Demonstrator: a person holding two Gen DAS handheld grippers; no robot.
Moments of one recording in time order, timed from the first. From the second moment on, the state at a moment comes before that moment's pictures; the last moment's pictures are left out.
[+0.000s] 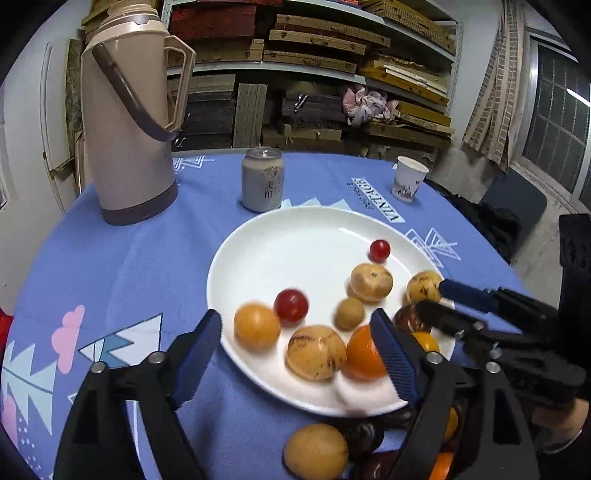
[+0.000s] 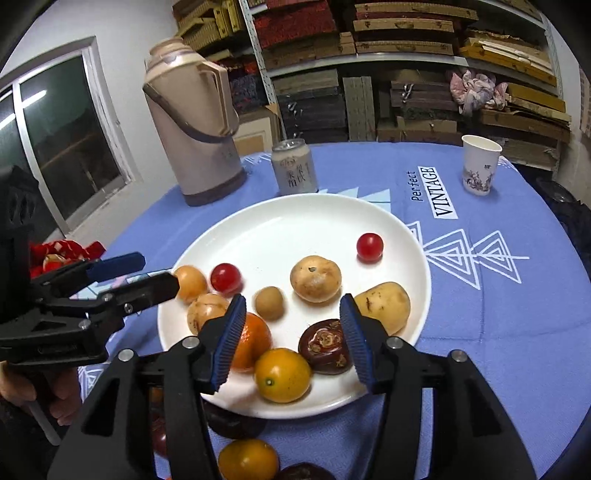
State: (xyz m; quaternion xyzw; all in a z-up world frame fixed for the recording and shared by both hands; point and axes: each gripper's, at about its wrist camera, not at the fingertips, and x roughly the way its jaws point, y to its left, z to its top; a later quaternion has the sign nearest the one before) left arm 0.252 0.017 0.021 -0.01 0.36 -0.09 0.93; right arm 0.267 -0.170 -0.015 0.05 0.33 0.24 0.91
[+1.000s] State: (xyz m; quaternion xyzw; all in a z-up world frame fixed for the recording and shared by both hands) left arm 0.190 0.038 0.015 -0.02 0.37 -0.07 0.92; right arm 0.148 -0.206 -0.008 -0.02 0.34 0.23 0.91
